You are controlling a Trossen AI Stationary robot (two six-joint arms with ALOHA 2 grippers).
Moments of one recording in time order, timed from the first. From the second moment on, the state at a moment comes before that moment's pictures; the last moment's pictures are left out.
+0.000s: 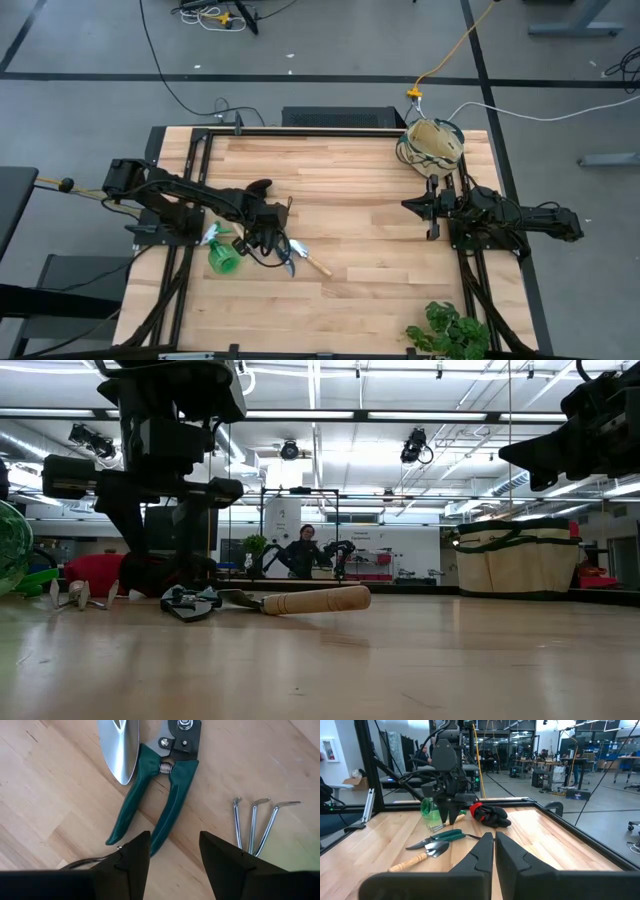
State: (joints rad) left arm -0.09 1.49 0.84 -0.62 0.05 0.73; right arm -0.06 0.00 0.02 0.01 0.03 -0.01
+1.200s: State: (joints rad) left arm -0.09 1.49 0.94 -0.69 0.07 0.80; right arm -0.06 0.00 0.02 0.01 0.03 -0.01
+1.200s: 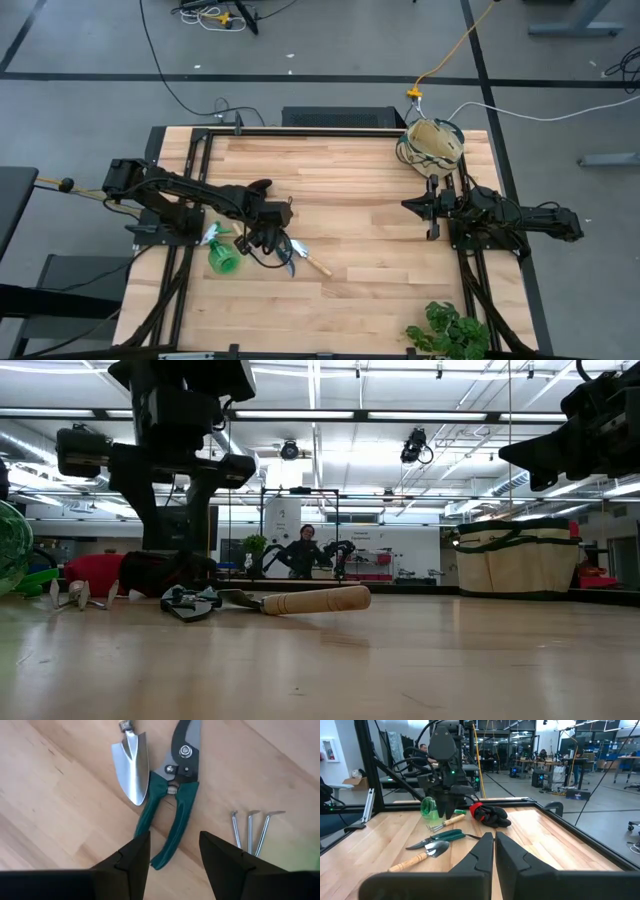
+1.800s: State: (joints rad) left arm -0.09 1.58 0.94 -0.68 0.07 0.88; right arm -0.06 0.00 0.02 0.01 0.03 -0.01
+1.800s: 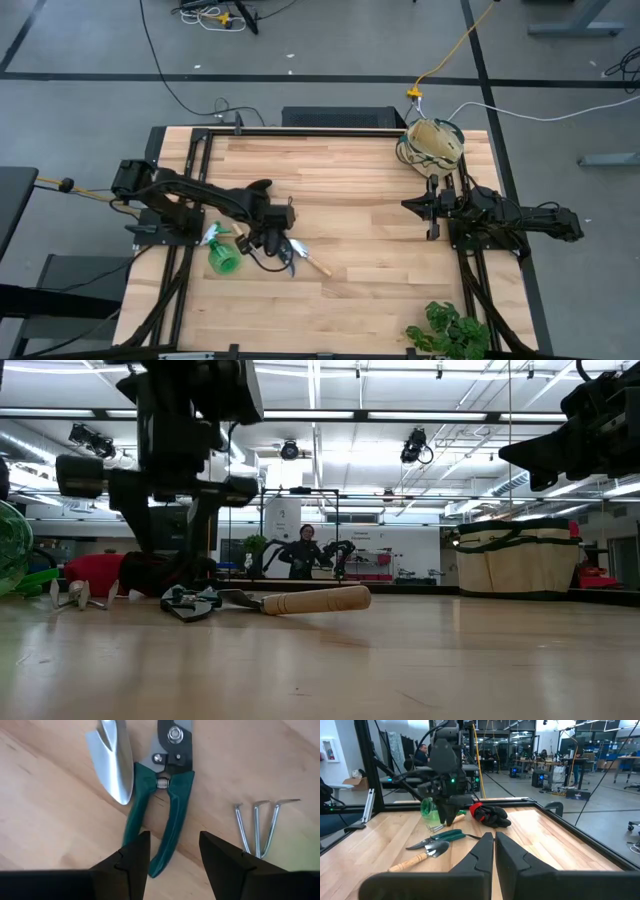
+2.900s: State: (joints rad) left arm -0.09 1.72 0.94 -0.66 0.02 0.89; right arm -0.06 0.00 0.02 0.01 0.03 -0.01
